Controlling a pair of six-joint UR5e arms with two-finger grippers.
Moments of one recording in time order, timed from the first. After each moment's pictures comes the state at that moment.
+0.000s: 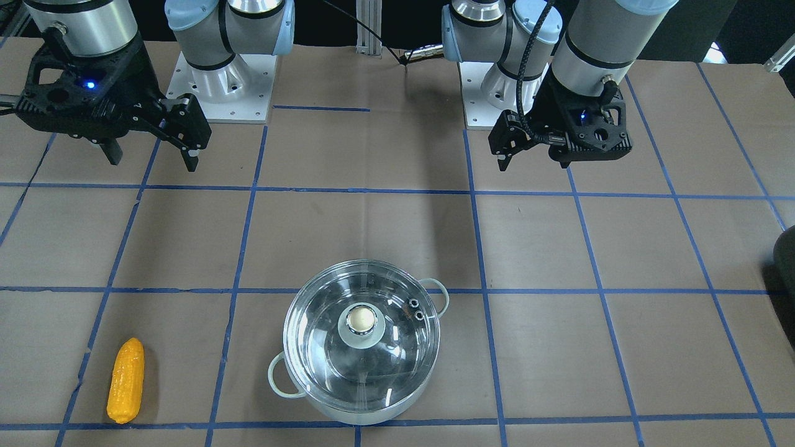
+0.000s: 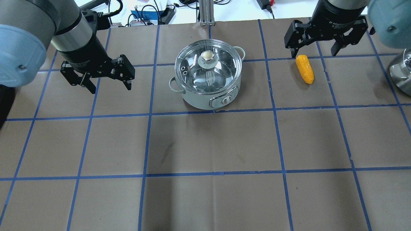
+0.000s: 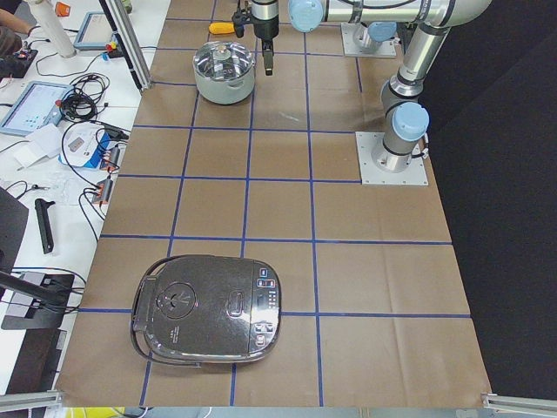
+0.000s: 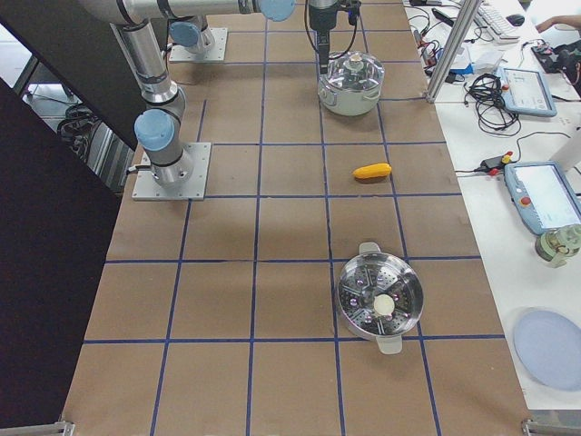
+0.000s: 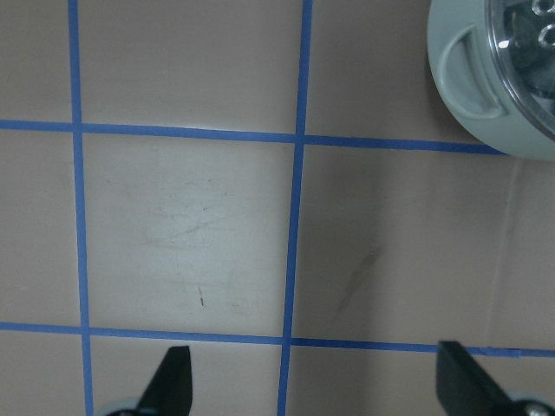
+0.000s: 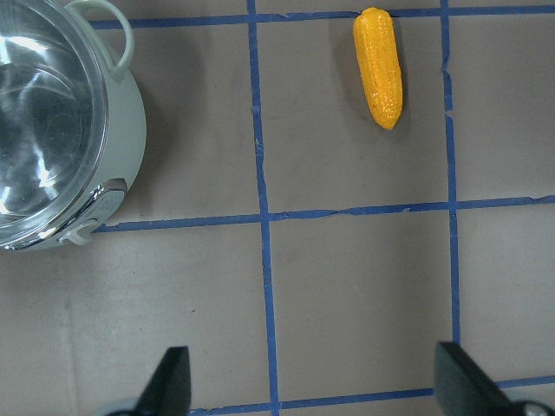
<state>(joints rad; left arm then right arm) -1.57 -1.57 -1.61 -1.58 1.57 -0.07 1.57 -1.56 1.51 -1.62 -1.63 0.05</state>
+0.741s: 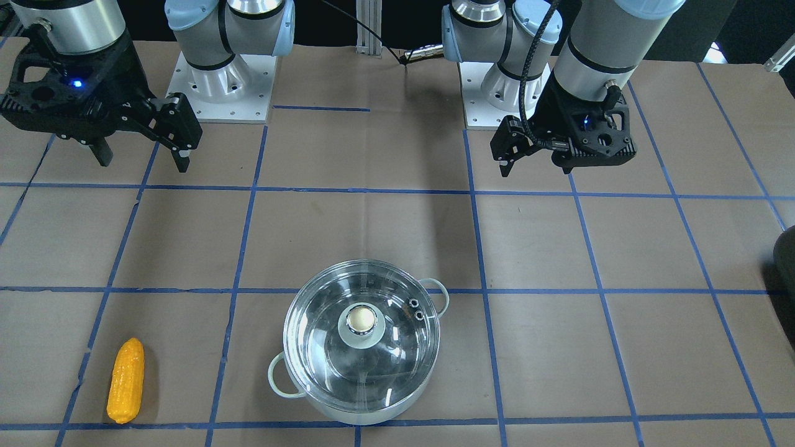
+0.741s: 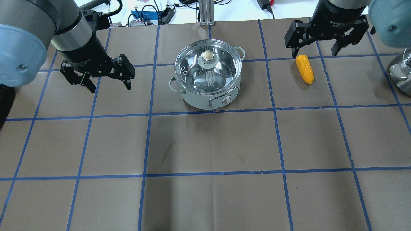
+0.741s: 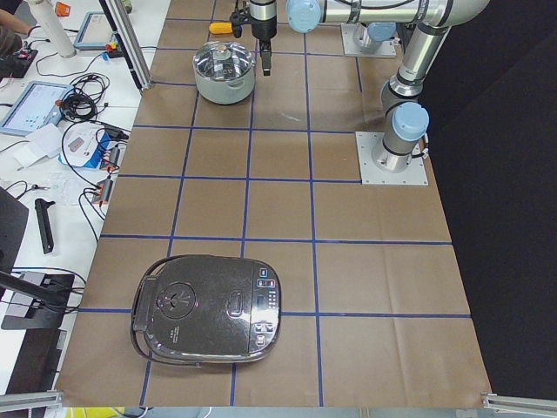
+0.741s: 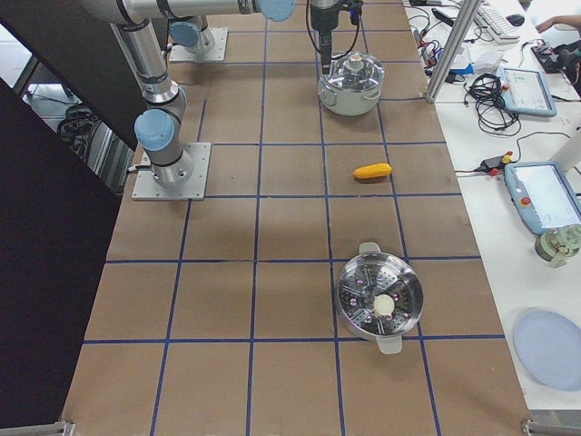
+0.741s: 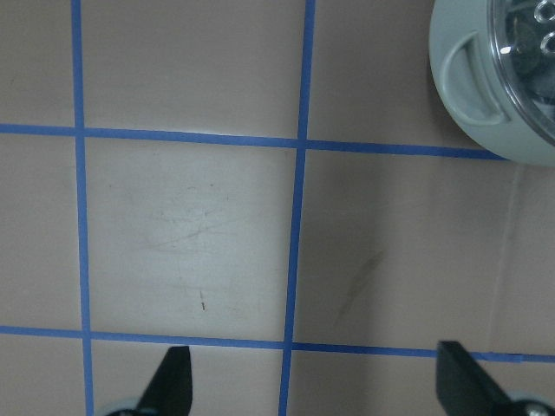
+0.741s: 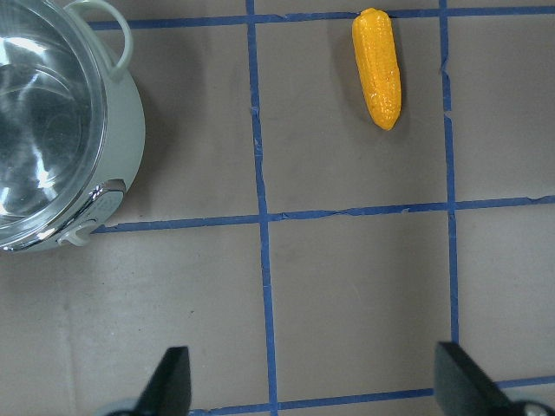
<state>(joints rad) -1.57 -1.59 -1.59 -1.54 1.57 -0.07 1.55 -1.55 1.50 -1.63 -1.63 0.01</state>
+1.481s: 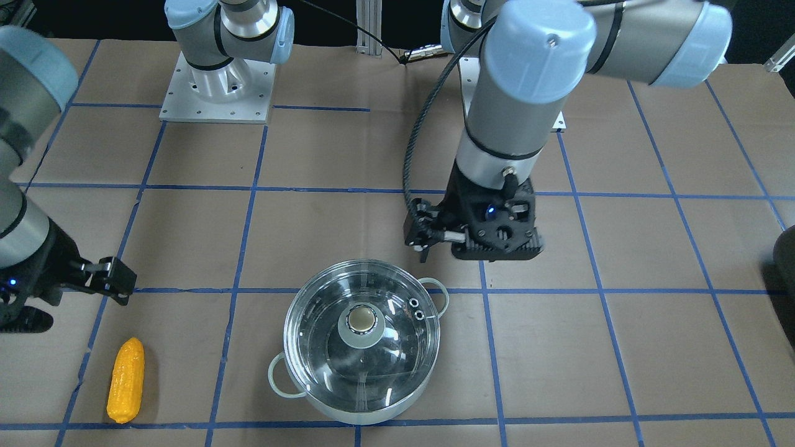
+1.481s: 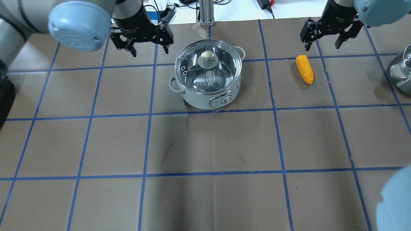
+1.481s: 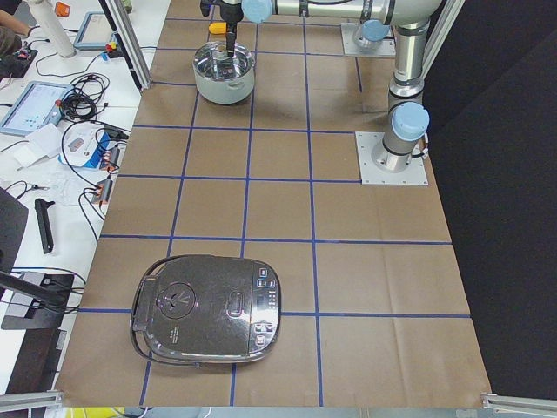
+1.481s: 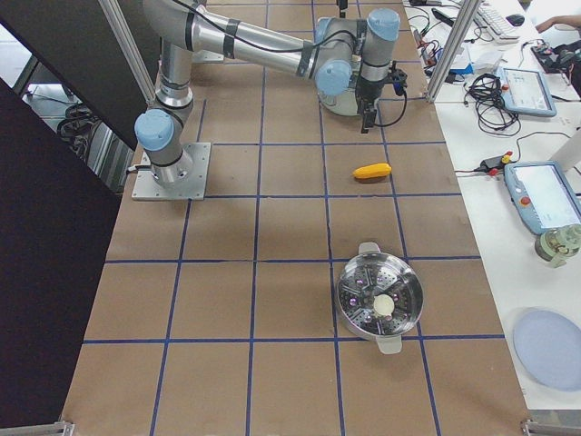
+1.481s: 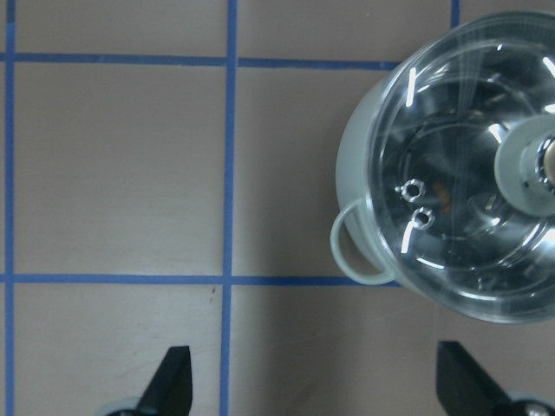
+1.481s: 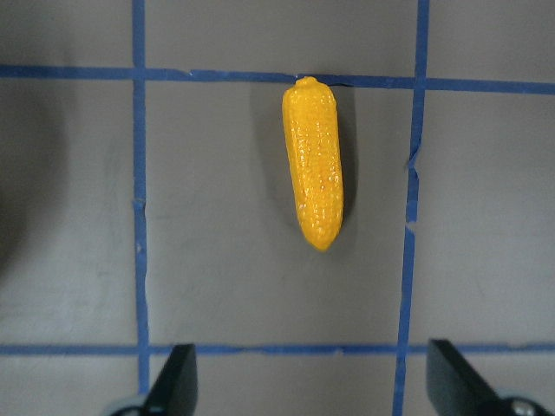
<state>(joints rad) -1.78 -1.93 -1.31 -1.34 1.55 -0.25 1.39 -1.17 1.41 -1.86 -1.62 -0.24</state>
